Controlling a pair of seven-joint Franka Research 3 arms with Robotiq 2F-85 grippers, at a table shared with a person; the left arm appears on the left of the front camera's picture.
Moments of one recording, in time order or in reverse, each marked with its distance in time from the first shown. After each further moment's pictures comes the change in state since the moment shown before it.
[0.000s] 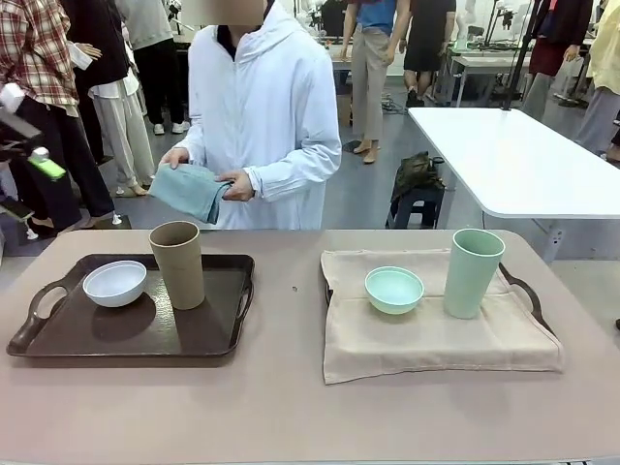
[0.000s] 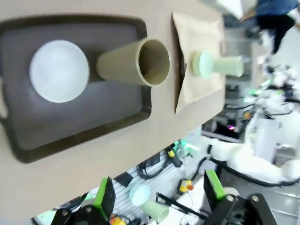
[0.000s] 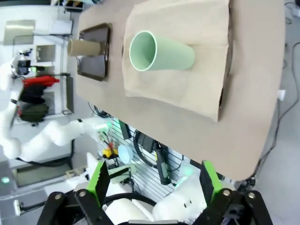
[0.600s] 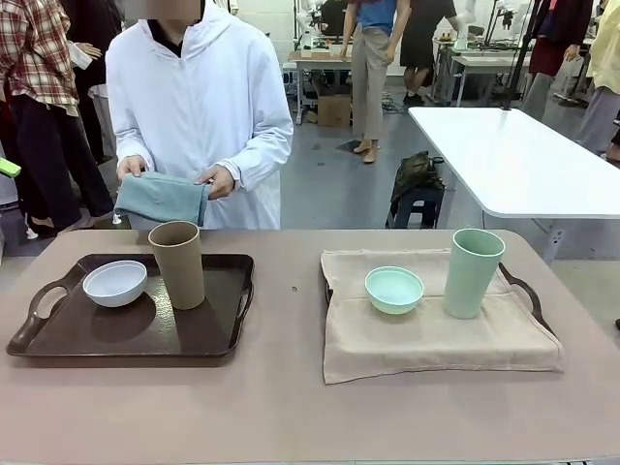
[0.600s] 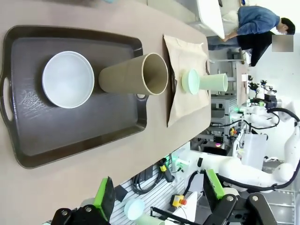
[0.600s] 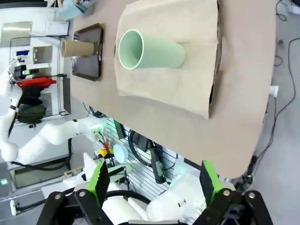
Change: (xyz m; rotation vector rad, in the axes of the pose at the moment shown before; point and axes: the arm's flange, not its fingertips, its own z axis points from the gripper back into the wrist) left arm -0.023 0.033 0.021 -0.091 -0.118 0.002; right arm -0.002 -0.014 -0.001 -0.021 0.008 -0.003
